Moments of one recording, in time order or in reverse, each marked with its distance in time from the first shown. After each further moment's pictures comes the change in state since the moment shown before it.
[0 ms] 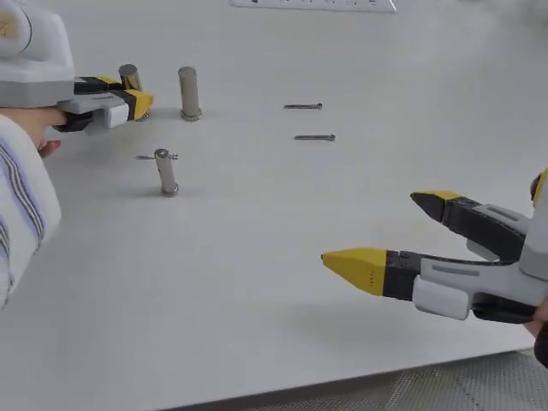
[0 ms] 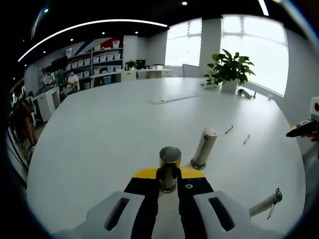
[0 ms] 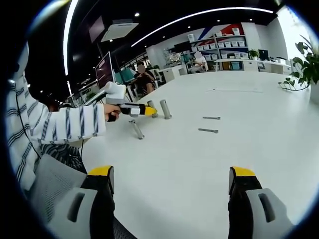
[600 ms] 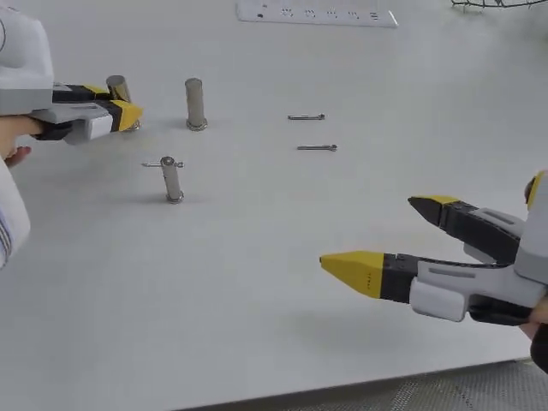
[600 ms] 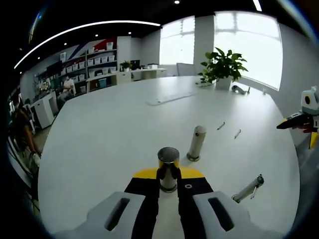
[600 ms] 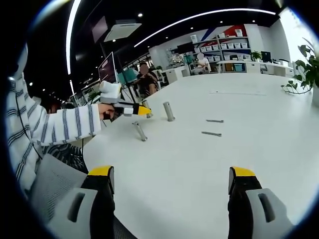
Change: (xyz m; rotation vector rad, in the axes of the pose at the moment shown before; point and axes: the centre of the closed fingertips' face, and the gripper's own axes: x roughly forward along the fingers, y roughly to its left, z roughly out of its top) left arm -0.045 -0.012 0.008 0.063 0.010 -0.030; right arm 0.001 0.006 0.006 -0.016 -0.009 0.023
